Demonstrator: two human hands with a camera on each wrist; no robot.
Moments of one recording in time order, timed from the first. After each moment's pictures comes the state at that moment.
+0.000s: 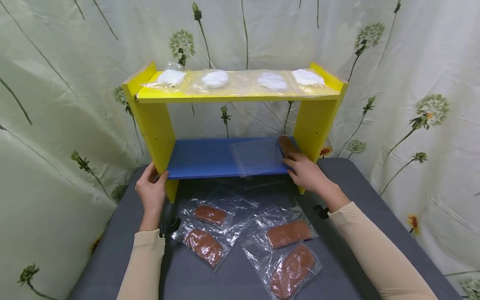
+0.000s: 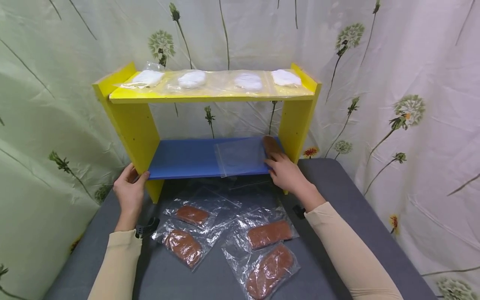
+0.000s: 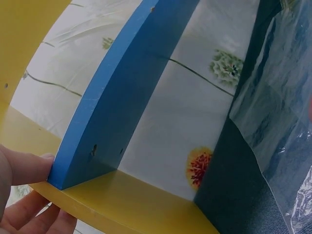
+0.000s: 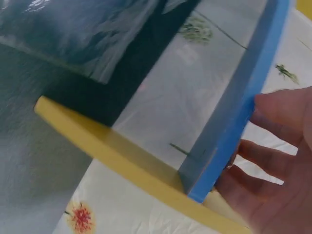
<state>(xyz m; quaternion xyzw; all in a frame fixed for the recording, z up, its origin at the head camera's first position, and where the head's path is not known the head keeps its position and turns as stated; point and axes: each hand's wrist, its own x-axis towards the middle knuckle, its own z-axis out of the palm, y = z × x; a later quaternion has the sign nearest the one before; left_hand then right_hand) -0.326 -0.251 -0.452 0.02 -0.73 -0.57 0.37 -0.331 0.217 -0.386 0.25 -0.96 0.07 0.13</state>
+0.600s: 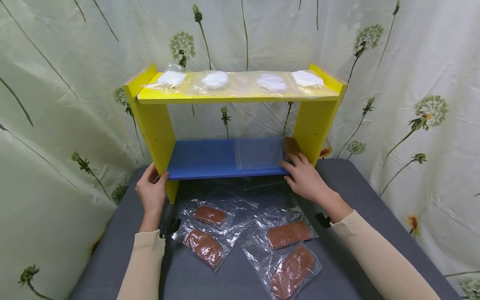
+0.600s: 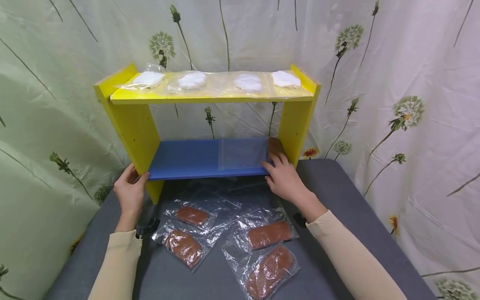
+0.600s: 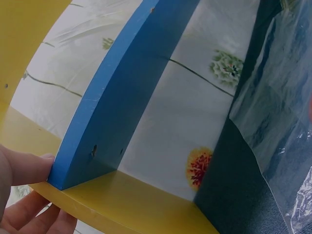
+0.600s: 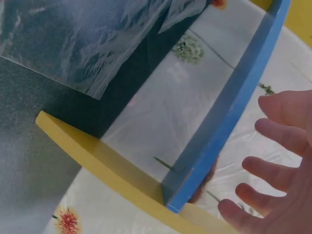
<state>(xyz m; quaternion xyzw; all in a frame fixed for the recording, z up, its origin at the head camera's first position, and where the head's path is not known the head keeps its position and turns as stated) -0.325 -0.251 -0.452 0.02 -0.73 -0.58 0.37 -0.309 0.210 -0.391 0.27 -0.94 0.03 0.21</state>
